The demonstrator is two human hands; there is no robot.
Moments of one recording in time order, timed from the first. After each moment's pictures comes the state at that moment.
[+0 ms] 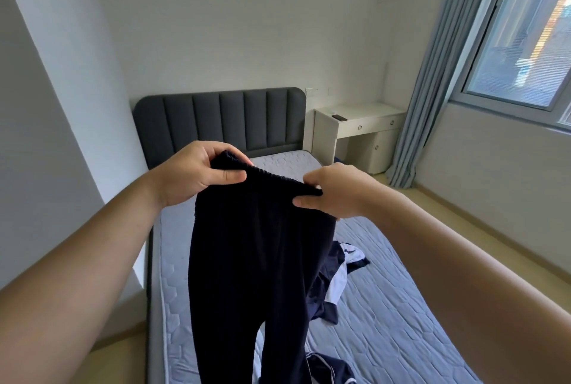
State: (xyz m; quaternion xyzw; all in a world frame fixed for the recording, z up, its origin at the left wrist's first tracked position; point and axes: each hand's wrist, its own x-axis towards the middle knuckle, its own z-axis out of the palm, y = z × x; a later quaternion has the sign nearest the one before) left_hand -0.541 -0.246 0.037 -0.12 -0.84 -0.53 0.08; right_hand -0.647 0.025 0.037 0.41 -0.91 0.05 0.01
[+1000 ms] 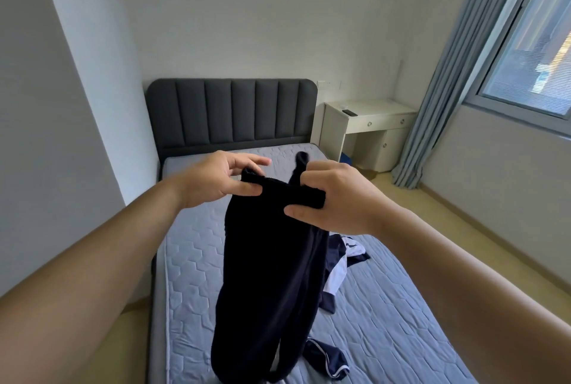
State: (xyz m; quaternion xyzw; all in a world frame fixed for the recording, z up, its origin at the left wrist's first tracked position) left_hand -0.526 -0.235 0.005 -0.09 -0.85 -0.52 0.03; right_hand -0.592 0.023 0.027 0.58 -0.77 0.20 0.17
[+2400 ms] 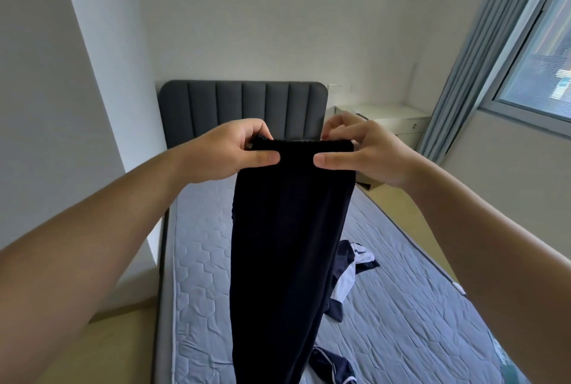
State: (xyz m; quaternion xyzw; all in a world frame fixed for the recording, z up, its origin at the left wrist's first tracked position) left_hand -0.520 -0.233 0.061 -0.08 -0.90 -0.40 0.10; right_hand -0.631 0.017 0.084 0.49 -0.76 0.41 -0.05
